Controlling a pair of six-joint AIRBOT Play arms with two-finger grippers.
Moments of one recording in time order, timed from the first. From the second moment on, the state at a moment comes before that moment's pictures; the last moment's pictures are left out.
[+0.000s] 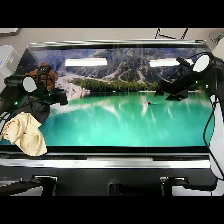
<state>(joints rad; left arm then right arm) -0.16 -1.39 1.35 1.53 -1.21 -1.70 -0.02 -1.52 1.62 -1.29 1.48 1.71</state>
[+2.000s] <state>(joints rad) 0.62 -1.45 1.03 1.50 -1.22 -1.53 -0.02 -1.51 1.29 -1.14 1.54 1.72</state>
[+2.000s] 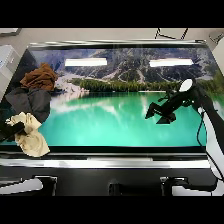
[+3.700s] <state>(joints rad) -0.21 -1.12 0.87 1.02 -1.01 -1.59 -0.02 -1.32 1.27 -1.29 1.40 1.64</state>
